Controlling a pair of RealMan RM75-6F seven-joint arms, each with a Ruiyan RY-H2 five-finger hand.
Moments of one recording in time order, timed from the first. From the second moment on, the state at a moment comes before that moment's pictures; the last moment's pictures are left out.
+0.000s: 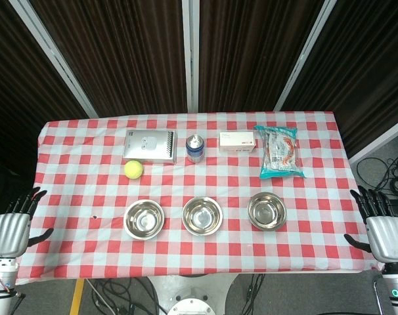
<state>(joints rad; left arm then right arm) -0.08 -1.30 -0.06 -1.42 1.51 1.53 0.02 0.10 -1.09 0.04 -1.53 -1.53 1.45 0.01</state>
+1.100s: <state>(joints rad) -0.07 -1.32 -0.06 -1.33 1.48 1.52 -0.08 0.19 -1.27 -0.02 -1.46 -1.67 1.33 -0.28</state>
